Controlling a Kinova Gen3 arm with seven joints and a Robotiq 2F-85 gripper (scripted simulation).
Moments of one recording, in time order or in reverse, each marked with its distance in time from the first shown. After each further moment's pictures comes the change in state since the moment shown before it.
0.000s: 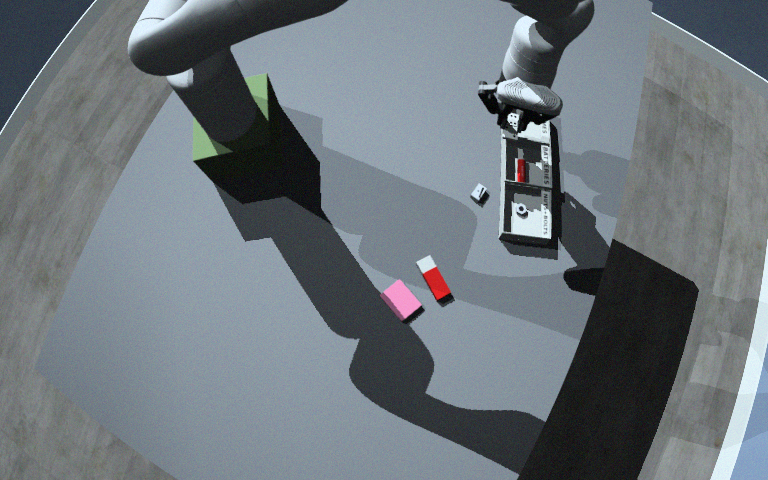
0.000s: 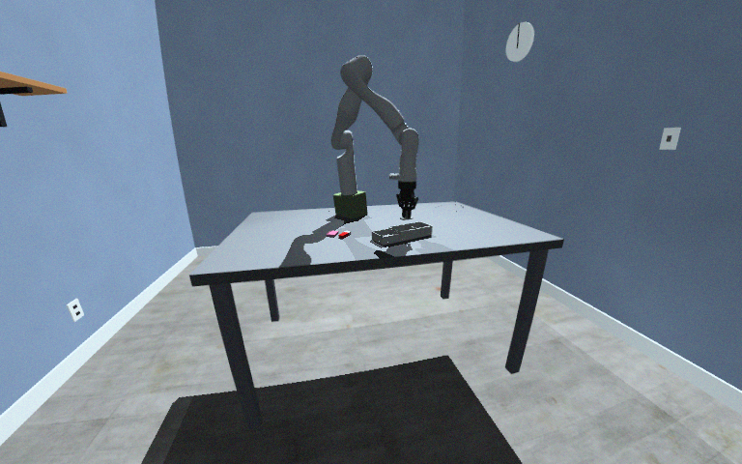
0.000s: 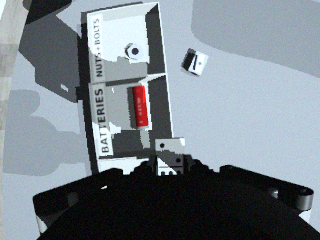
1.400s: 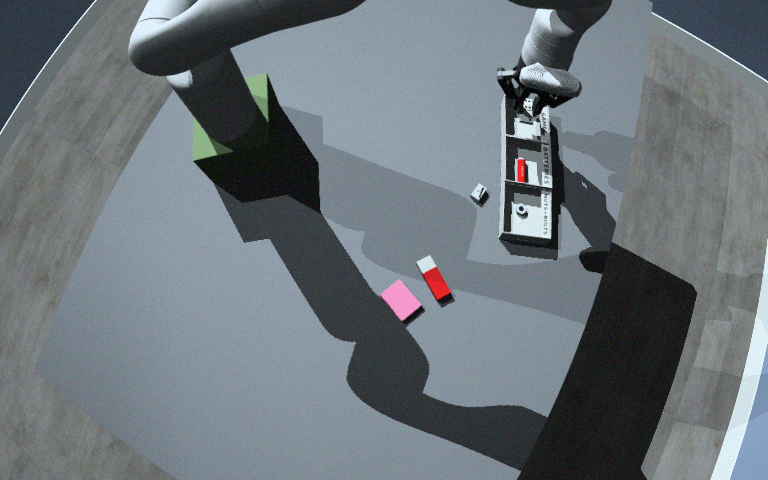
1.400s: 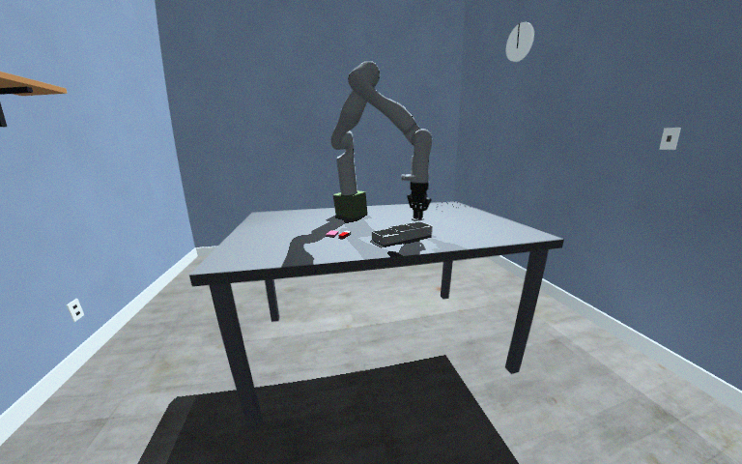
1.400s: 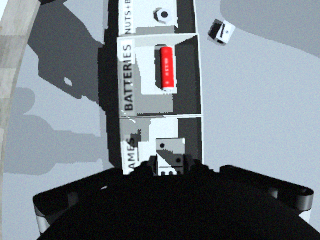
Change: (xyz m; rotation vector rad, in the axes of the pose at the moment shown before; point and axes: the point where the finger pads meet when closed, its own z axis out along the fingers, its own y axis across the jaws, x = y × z) arm -0.042 -0.026 0.003 -0.012 -0.003 -0.064
